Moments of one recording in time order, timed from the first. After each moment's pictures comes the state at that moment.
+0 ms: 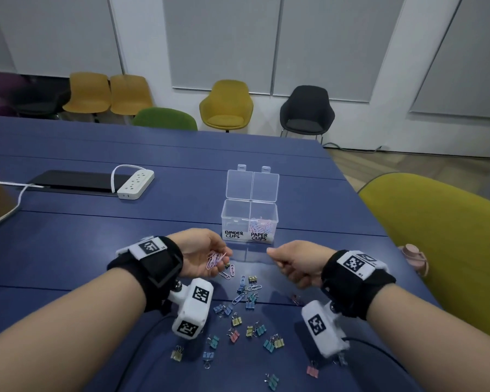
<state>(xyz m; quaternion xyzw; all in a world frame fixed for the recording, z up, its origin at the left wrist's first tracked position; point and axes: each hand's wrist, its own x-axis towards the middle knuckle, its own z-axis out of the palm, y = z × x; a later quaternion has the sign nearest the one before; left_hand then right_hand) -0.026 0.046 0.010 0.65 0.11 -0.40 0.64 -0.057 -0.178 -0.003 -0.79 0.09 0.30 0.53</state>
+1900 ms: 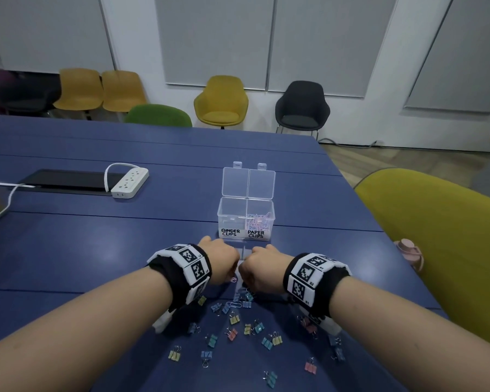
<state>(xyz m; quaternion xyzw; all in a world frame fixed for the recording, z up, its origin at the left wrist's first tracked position) -0.028 0.010 -0.017 0.94 -0.30 -0.11 -0.13 -0.058 -0.126 -0.013 -0.95 -0.28 0.14 -0.07</state>
